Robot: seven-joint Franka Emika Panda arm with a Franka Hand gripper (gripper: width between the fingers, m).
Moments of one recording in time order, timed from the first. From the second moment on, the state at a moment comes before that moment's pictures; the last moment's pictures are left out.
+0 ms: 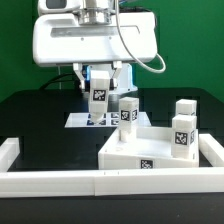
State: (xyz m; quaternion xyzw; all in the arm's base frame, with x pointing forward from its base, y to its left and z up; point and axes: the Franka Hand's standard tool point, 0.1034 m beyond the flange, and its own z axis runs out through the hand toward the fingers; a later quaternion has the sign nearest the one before) arm 0.551 -0.046 0.127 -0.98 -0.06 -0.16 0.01
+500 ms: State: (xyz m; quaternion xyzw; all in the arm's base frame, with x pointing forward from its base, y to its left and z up) arm 0.564 -0.027 0.115 -0.99 -0.04 -0.14 0.05
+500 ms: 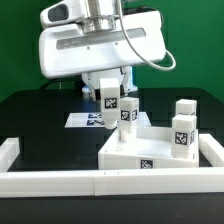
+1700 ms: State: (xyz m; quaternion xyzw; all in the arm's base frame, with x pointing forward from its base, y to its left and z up) arm 0.572 -0.045 0.097 -0.99 -0.05 -0.16 0.03
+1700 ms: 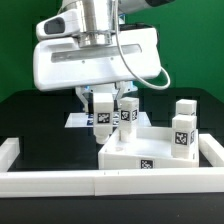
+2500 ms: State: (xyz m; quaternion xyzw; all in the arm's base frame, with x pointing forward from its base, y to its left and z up) arm 0.577 -0.032 0.096 -0.98 -0.03 -0.19 0.01
